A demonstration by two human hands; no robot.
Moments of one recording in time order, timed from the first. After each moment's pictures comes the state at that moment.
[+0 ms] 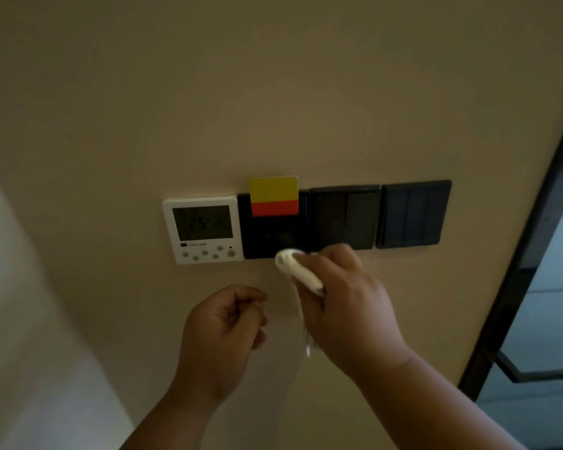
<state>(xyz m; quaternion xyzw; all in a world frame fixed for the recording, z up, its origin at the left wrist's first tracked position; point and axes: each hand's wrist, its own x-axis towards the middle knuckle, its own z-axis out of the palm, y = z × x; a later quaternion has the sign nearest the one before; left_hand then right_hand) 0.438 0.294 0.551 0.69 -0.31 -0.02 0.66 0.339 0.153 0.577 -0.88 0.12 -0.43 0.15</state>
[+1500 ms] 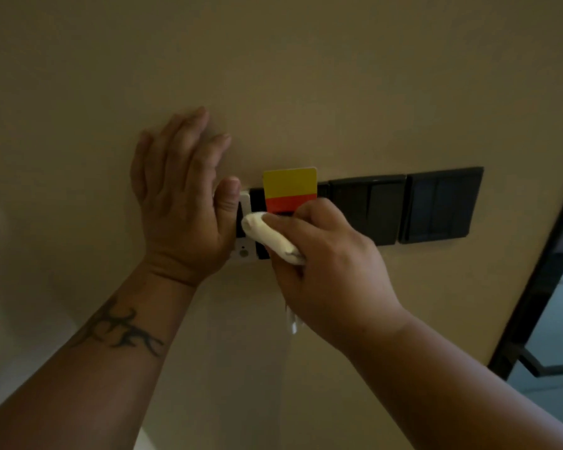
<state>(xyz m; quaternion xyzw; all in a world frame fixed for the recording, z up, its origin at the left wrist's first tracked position) 0.540 0.277 0.647 0.64 -0.42 0.60 0.24 0.373 0.175 0.615 -0.87 0.03 -0.48 0.13</state>
